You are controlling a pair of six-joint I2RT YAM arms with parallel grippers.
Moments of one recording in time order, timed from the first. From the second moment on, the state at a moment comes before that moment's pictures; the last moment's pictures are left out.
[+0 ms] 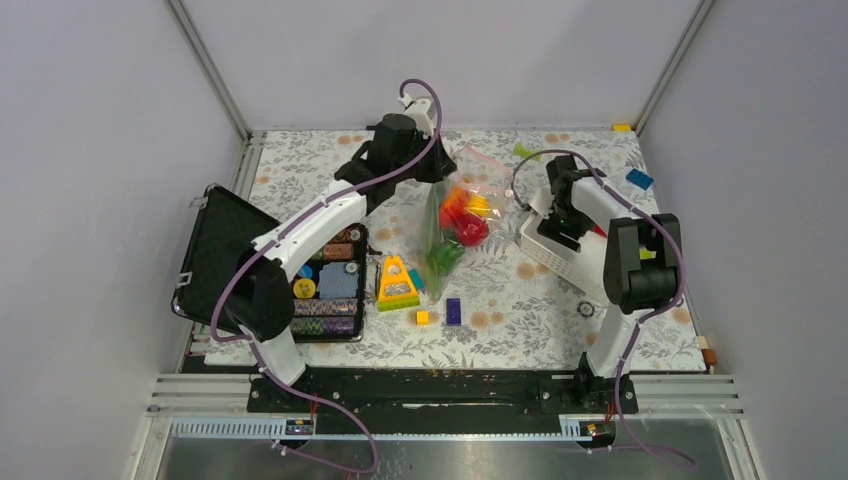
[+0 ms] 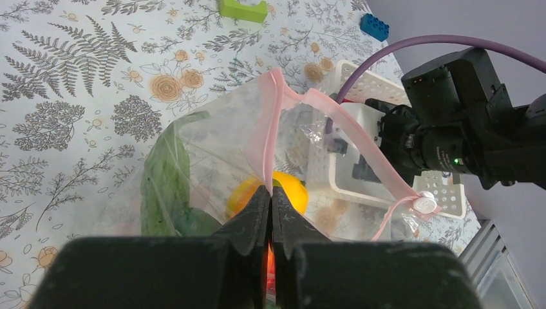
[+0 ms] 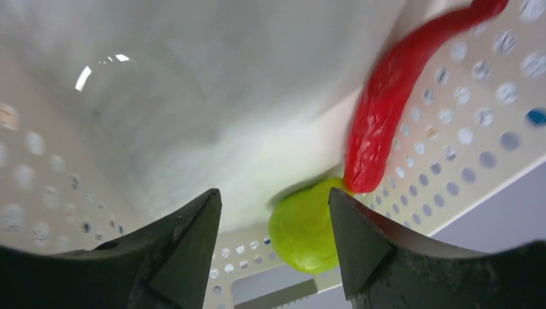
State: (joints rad) left arm -0.59 1.74 1.56 -0.21 0.17 -0.45; right arm 0.10 1.87 1.31 -0.87 0.30 -0.86
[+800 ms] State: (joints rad) left arm -0.57 1.75 1.57 -0.24 0.17 -0.44; right arm 0.17 2.34 2.25 -0.85 0.30 -0.11
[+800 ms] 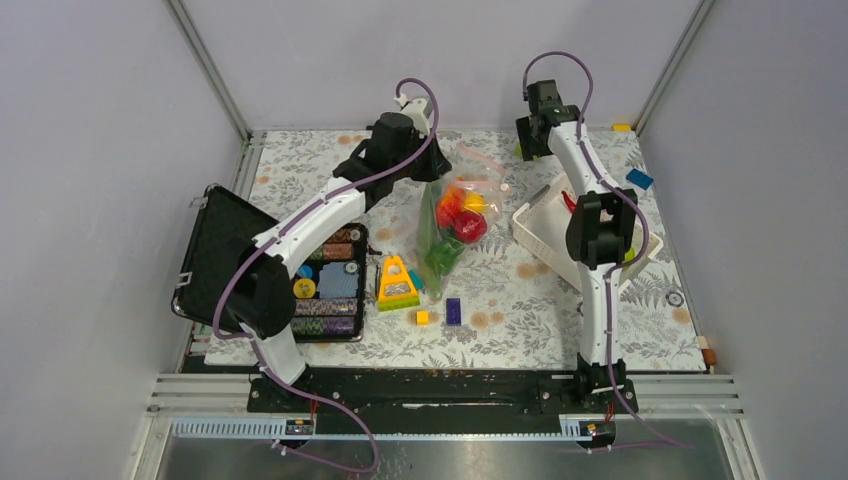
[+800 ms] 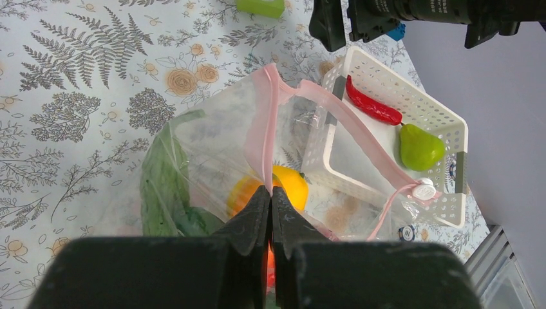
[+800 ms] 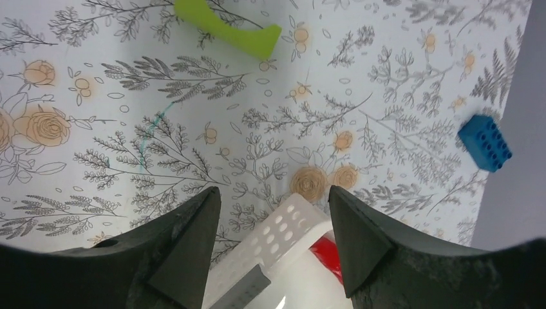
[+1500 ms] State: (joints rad) left arm -0.56 1.71 1.54 -0.24 0.16 -0.44; right arm 0.20 1.34 1.10 -0.81 -0.11 -0.23
